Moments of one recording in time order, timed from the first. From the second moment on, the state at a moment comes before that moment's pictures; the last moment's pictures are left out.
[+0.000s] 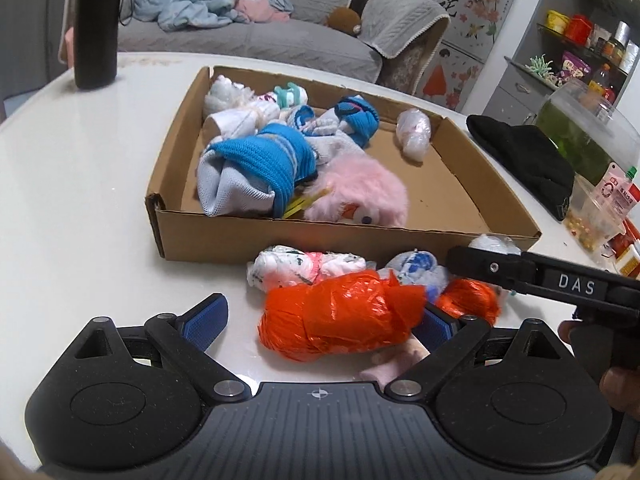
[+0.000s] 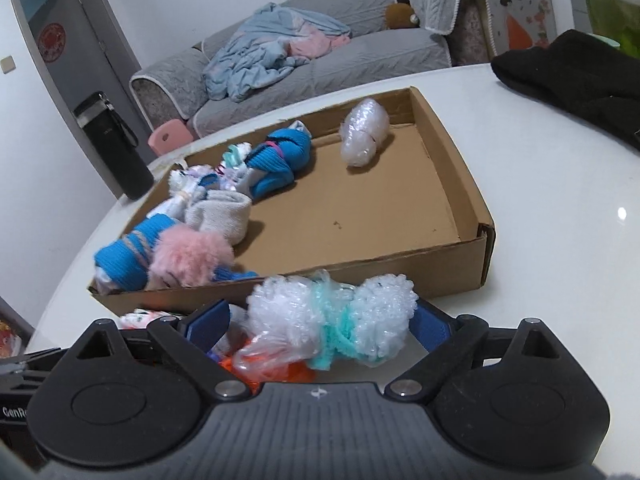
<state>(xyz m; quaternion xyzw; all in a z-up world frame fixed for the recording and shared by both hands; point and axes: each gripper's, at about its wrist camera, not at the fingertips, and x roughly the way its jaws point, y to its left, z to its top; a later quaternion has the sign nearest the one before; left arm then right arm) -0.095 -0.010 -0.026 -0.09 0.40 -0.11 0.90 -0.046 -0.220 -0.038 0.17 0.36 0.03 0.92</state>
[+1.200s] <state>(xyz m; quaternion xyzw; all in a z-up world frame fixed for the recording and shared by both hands) -0.112 -0.007 -0.028 -0.04 0.40 -0.04 0.92 -0.090 -0.201 -0.031 0.05 0.33 0.02 0.94</state>
